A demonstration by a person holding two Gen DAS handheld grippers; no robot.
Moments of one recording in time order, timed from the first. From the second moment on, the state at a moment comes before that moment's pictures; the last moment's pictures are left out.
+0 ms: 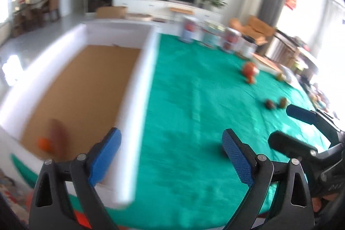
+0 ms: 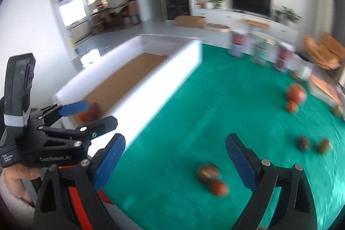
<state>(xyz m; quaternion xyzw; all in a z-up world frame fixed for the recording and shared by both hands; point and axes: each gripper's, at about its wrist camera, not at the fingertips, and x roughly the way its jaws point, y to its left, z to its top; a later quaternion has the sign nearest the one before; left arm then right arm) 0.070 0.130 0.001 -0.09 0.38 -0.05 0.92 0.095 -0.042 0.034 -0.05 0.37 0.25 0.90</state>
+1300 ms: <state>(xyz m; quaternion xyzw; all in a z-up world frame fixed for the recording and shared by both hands) 0.049 0.045 -0.108 0.02 0.43 -0.08 0.90 0.019 -0.214 -0.102 -0.01 0.45 0.03 0.89</state>
